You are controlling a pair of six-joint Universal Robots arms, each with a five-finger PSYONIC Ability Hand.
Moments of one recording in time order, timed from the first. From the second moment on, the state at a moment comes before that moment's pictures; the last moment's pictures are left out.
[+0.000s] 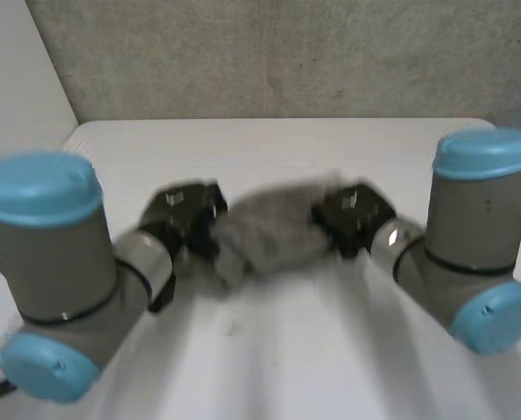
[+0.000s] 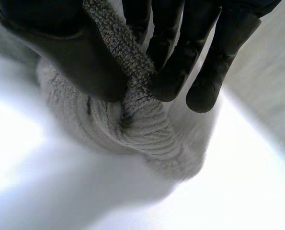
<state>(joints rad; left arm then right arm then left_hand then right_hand) 4.11 -1.91 -1.56 3.16 -1.63 3.00 2.09 -1.08 1.38 0.15 1.43 2.66 1.18 1.21 1.22 1.22 1.01 1.32 1.31 1.33 1.34 1.14</state>
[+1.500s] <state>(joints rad) 4.43 -1.92 -1.81 3.10 -1.32 3.21 2.13 -0.98 1.22 0.30 1.32 2.98 0.53 0.53 0.53 0.53 0.35 1.32 1.29 1.28 1.34 1.14</state>
